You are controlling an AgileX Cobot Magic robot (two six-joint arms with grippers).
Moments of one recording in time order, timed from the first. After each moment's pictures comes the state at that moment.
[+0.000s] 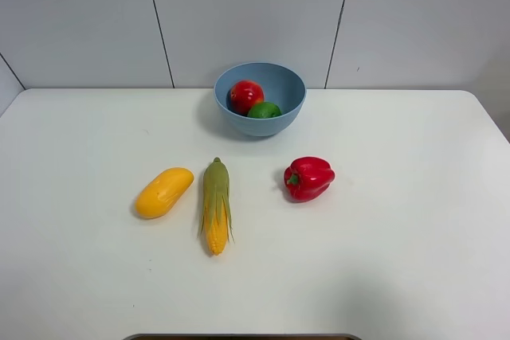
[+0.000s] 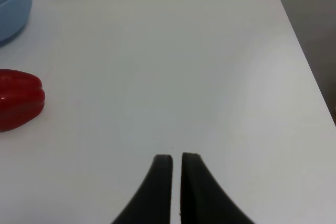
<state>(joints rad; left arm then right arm) -0.03 0.00 -0.44 0.10 1.09 -0.06 0.04 0.00 -0.56 -0.07 1.10 0.07</state>
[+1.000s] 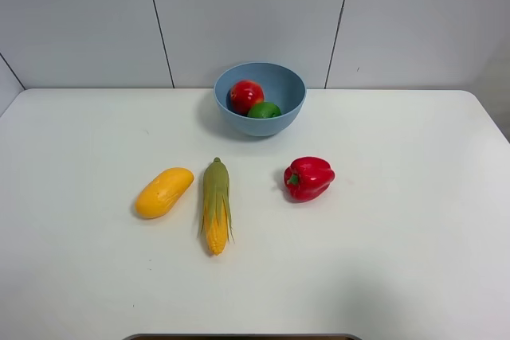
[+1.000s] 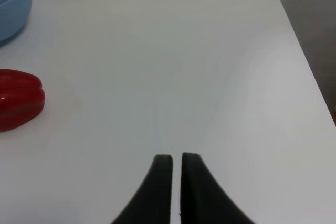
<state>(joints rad) -0.03 0.12 -0.56 0.03 1.12 0.09 0.04 0.00 -0.56 -0.07 1.10 0.07</state>
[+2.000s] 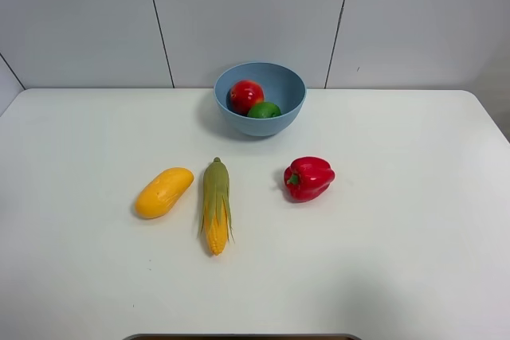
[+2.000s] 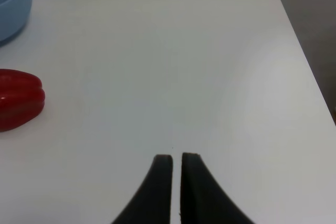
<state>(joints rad) -0.03 0.98 -1.04 -0.10 1.14 0.35 0.04 0.00 -0.56 -0.07 1.10 0.07</state>
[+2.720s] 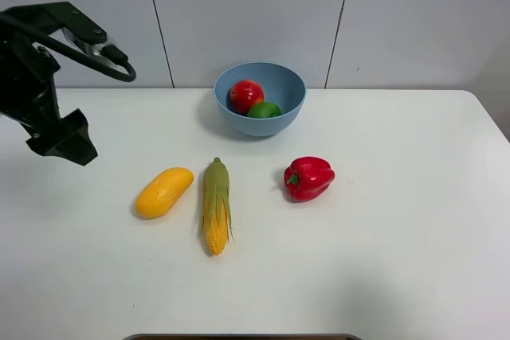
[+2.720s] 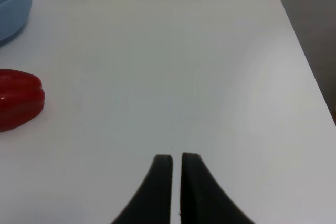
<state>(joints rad) -0.38 1.41 -1.23 -0.01 1.20 0.47 0.04 0.00 -0.56 -0.07 1.10 0.07</state>
